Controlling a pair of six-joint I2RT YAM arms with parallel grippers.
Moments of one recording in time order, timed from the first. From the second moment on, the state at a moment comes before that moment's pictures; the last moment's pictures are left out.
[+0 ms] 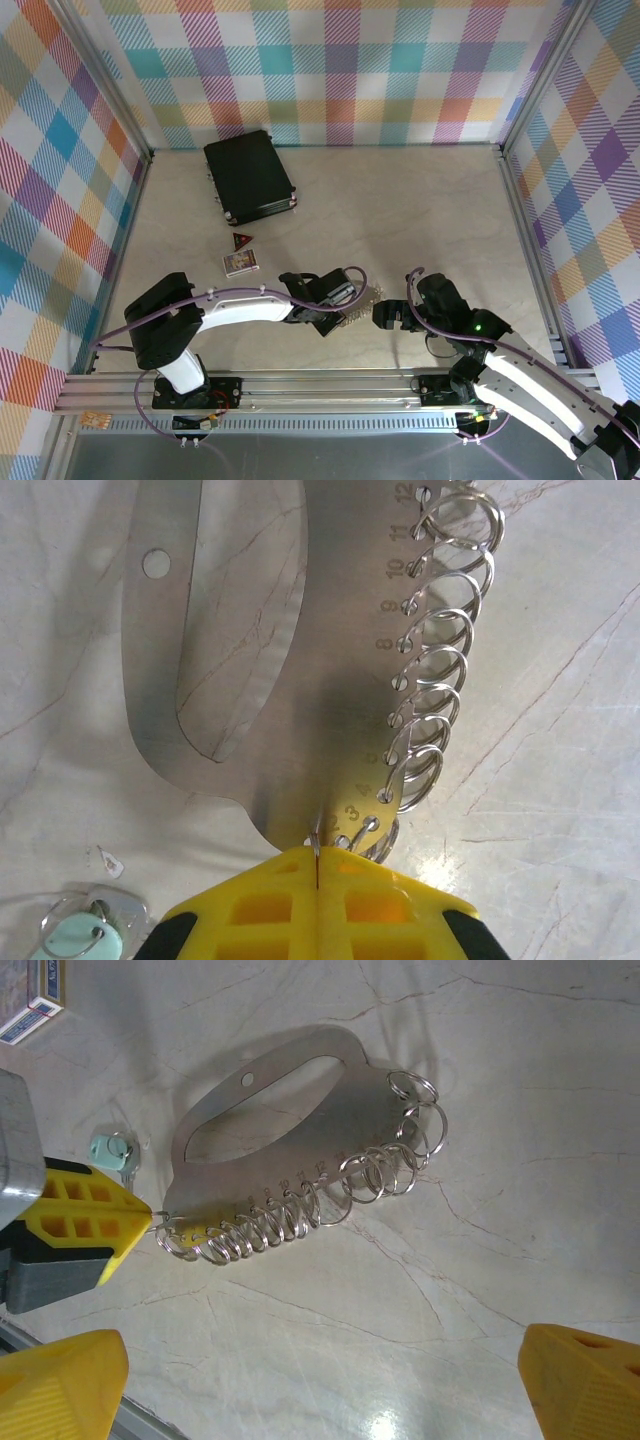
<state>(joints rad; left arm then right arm) -1.09 1.64 0.98 -0.54 -0.09 -0.18 0.70 0.64 0.41 -0.58 -0.13 0.66</state>
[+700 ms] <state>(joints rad) -1.09 1.64 0.95 -0.53 -0.16 -0.19 0.70 0.60 0.41 -0.62 -0.12 0.66</state>
